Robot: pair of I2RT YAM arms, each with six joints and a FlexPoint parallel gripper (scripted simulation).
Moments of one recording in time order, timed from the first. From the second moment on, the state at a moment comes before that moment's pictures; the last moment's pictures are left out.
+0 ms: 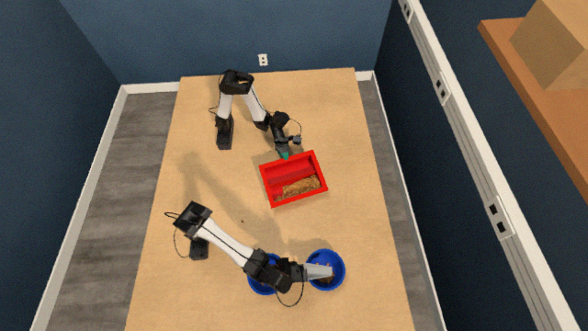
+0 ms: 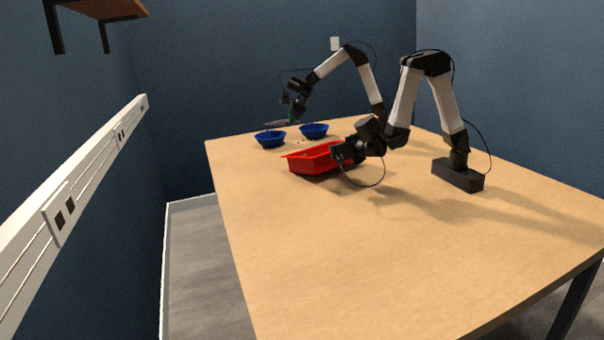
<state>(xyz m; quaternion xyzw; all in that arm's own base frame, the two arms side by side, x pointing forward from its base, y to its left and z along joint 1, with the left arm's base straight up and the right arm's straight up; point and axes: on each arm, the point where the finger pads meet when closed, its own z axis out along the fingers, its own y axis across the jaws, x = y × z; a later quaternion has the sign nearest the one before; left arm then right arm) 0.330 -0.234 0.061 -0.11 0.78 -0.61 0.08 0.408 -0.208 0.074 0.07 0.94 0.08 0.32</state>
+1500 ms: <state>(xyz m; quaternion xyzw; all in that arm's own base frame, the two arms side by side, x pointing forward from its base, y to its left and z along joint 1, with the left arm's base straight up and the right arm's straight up) 0.327 -0.229 0.044 -0.12 0.78 -0.61 0.08 0.408 -0.208 0.074 0.07 0.94 0.08 0.32</state>
